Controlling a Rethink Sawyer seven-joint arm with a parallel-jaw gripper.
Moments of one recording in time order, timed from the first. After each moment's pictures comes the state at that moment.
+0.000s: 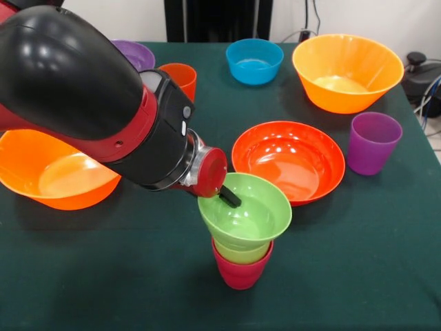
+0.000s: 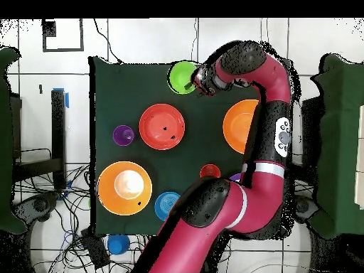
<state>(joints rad) -0.47 0.03 0.50 0.42 -0.09 1.54 1.90</state>
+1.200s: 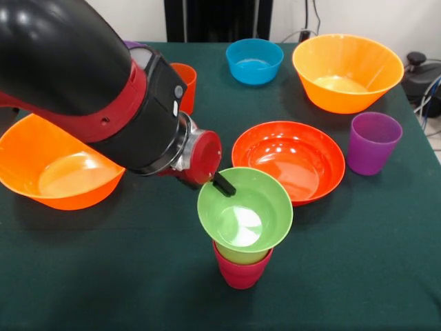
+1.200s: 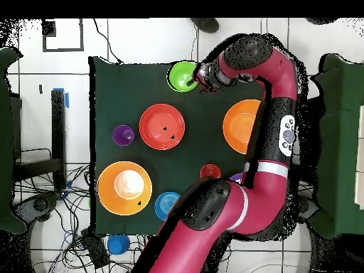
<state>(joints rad) -0.47 0.00 0.50 0.40 -0.09 1.58 1.90</state>
